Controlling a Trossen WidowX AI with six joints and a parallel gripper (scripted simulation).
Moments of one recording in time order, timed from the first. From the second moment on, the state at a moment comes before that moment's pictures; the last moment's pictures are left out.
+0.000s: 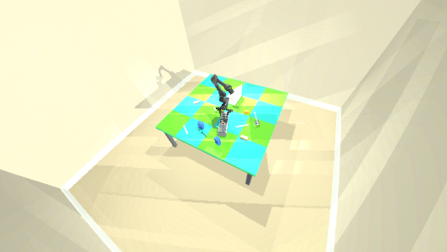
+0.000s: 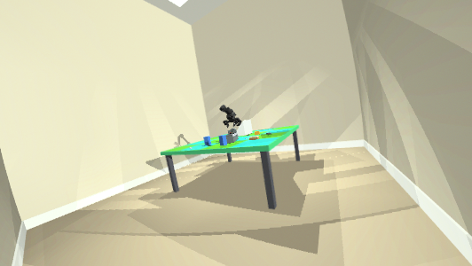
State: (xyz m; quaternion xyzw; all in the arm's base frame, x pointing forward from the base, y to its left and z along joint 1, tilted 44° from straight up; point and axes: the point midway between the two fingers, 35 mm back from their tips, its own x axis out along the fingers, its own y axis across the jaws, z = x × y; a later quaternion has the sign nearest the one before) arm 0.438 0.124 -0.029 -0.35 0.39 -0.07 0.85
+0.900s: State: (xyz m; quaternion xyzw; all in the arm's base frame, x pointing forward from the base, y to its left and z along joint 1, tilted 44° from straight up) arm 0.438 0.124 -0.029 -0.35 0.39 -0.07 0.85
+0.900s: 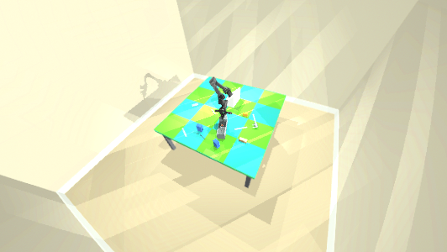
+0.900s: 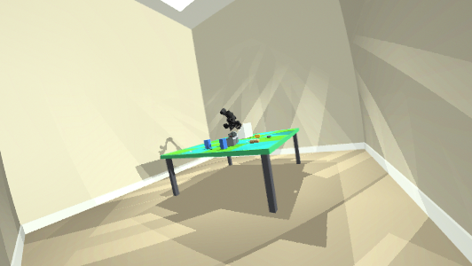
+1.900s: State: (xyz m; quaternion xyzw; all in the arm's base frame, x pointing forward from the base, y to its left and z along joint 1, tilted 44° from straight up) arm 0.438 0.124 -0.029 -0.35 0.39 -0.07 0.85
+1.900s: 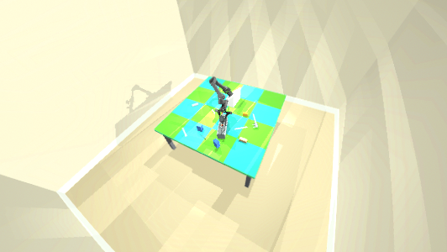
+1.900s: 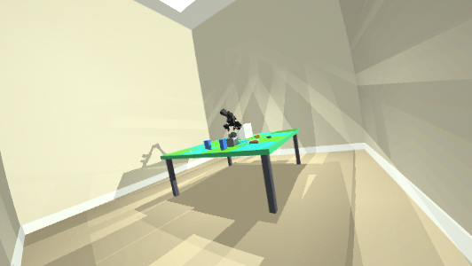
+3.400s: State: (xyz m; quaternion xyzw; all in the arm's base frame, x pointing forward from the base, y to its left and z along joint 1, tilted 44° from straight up) arm 0.438 0.124 -0.030 -0.35 0.39 -0.07 0.85
